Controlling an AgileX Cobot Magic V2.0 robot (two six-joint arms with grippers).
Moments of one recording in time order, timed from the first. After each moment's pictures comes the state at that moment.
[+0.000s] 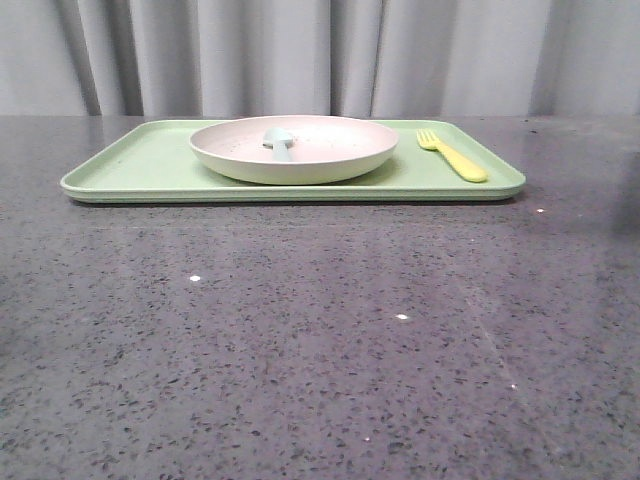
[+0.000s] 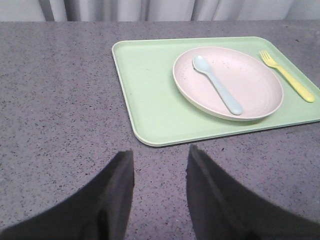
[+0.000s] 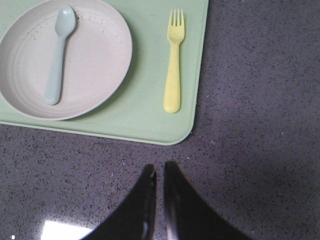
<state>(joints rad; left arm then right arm) -0.20 0.65 -0.75 -0.21 0.62 0.01 0.38 1.22 -1.33 -0.03 0.97 0.30</state>
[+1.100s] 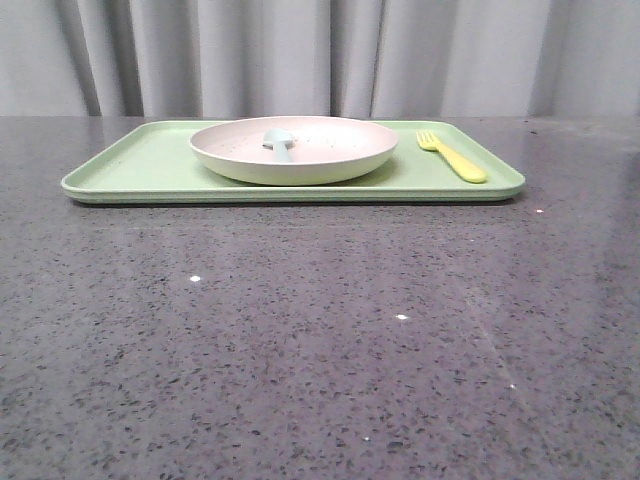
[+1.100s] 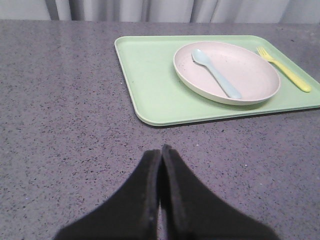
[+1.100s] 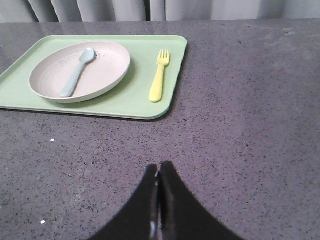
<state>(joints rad) -0.20 0.38 -0.55 -0.21 0.59 0.01 0.38 0.32 -0.60 -0.10 0.69 0.30</state>
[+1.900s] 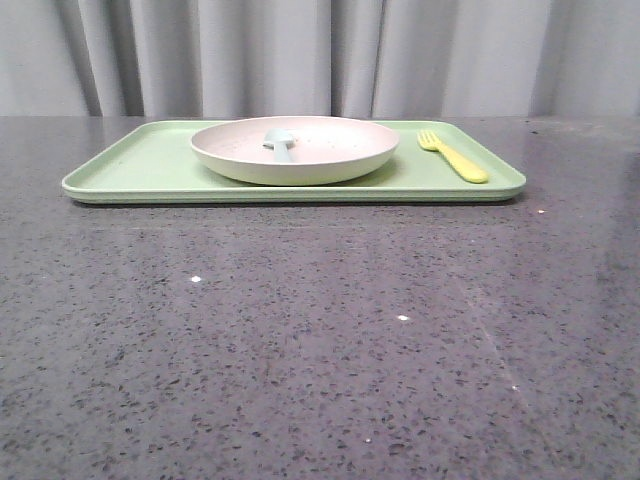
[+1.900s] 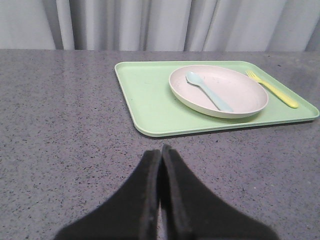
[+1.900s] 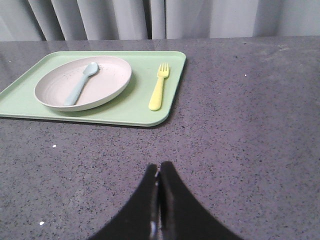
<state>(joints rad) -0.20 0.19 -0.47 -0.21 0.59 0.01 0.38 0.19 -0.54 -0.11 0.69 0.30</state>
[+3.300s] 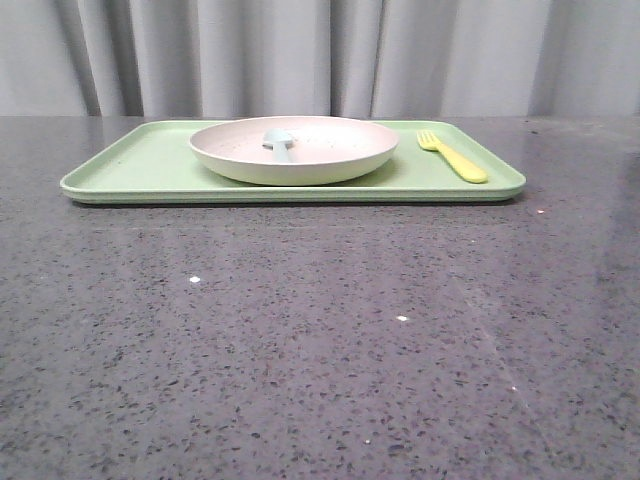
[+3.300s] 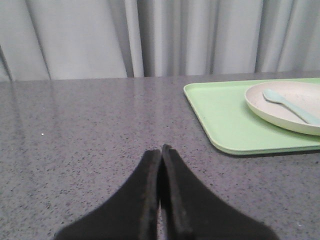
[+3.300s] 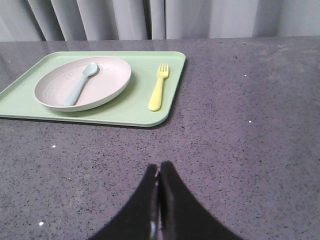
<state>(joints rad) -0.05 0.12 -0.16 -0.06 0.19 0.01 0.38 0.19 -0.54 -0.11 0.68 0.30</state>
